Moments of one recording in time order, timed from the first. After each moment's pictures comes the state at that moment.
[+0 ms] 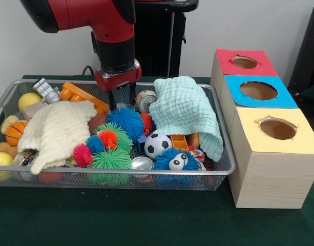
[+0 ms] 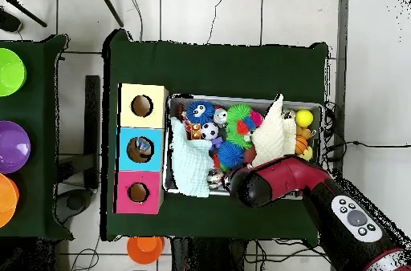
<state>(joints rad) -0.87 -0.54 0.62 1.90 -0.97 0.59 1.55</state>
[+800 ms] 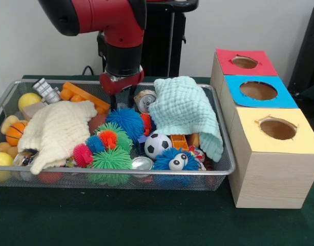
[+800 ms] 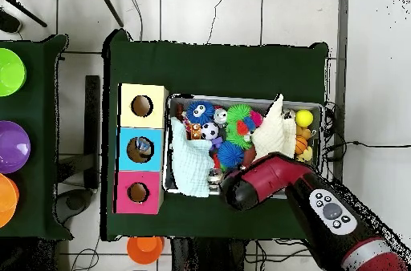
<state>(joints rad) -0.75 -0.54 0.54 1.88 -1.09 0.58 1.55</state>
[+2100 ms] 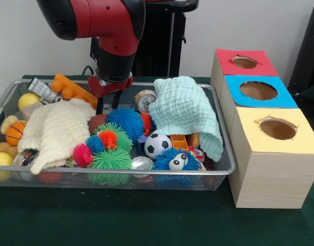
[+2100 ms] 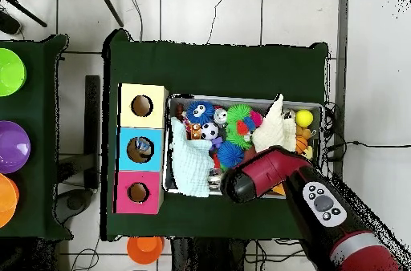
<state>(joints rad) -0.67 -0.52 0.44 1.78 -1.09 0.68 1.55</state>
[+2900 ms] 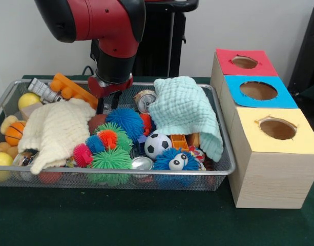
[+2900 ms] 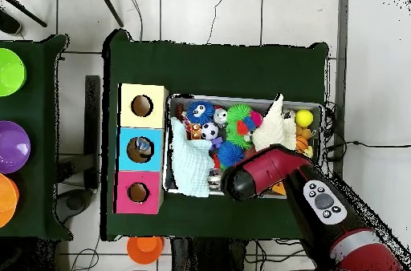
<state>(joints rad) -0.67 -0.51 0.44 1.77 -1.07 0.71 1.55</state>
